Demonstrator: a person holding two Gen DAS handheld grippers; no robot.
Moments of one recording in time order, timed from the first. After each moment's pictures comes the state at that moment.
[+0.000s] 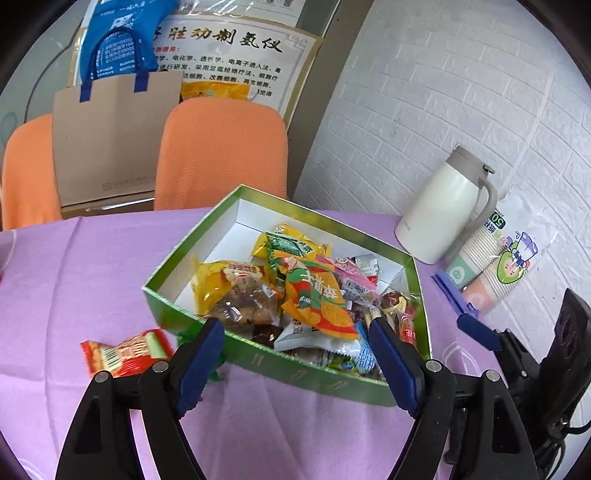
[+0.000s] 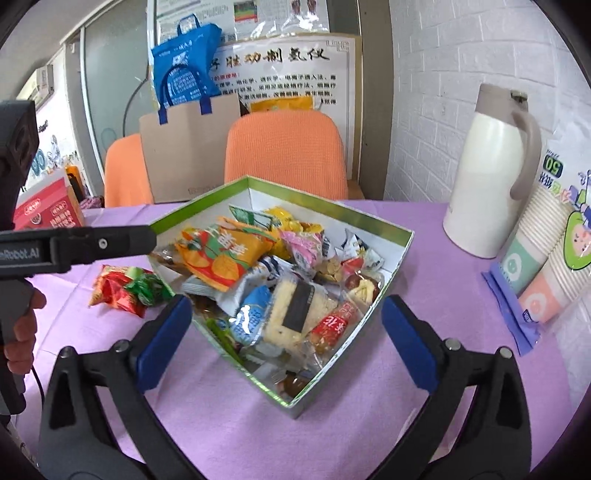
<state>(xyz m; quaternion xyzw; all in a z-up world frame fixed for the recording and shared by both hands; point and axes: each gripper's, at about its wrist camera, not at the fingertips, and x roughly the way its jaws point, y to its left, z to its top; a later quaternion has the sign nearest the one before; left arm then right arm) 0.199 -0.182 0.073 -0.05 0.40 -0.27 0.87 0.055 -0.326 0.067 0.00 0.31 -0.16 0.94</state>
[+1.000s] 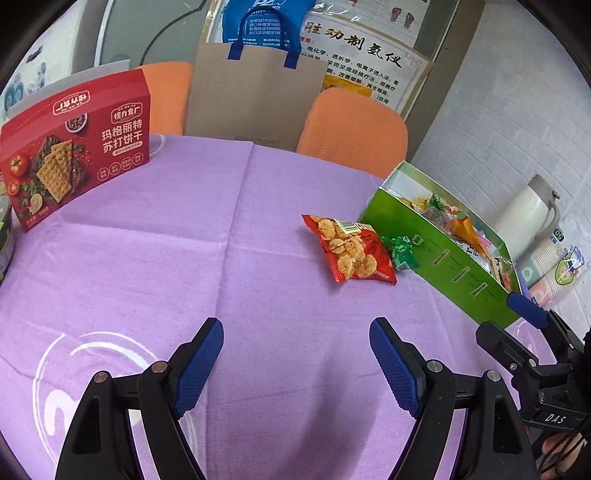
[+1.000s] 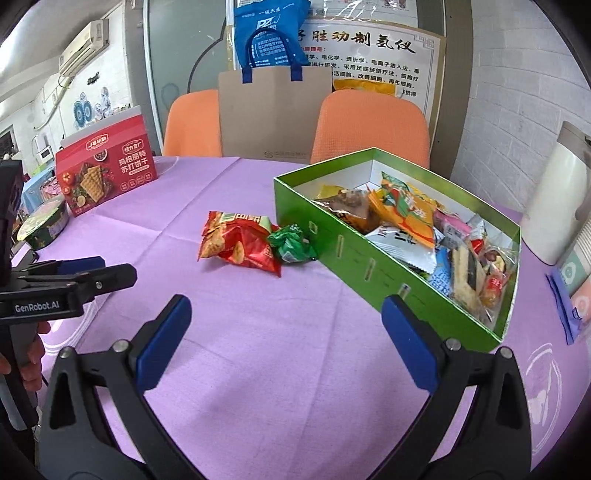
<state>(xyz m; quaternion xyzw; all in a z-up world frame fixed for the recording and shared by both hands) 0.127 -0.003 0.012 -0.10 0.42 -0.12 0.89 0.095 -0.189 0.022 -0.03 0.37 -0.07 0.93</state>
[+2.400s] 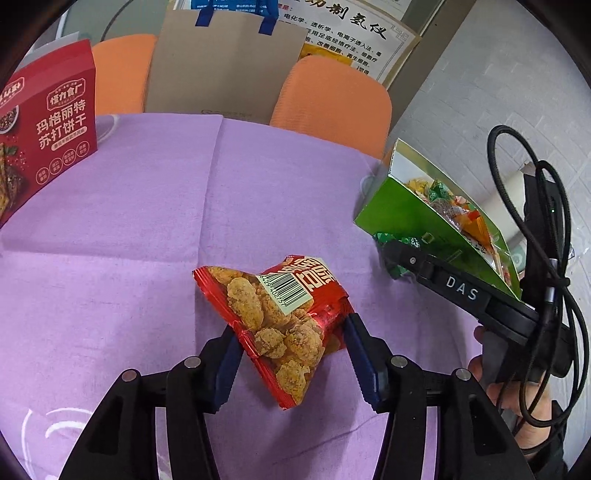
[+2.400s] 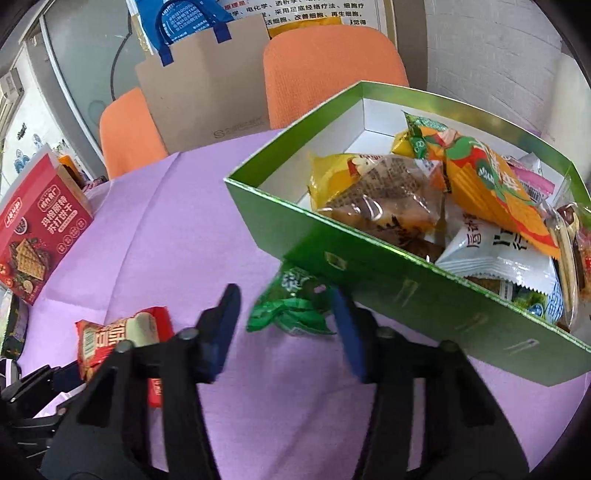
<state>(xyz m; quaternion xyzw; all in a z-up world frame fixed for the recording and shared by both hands) 0.184 -0.001 -0.016 -0.10 0.47 -0.19 0.86 0.200 -0.221 -0.035 0.12 0.42 -0.16 0.88</state>
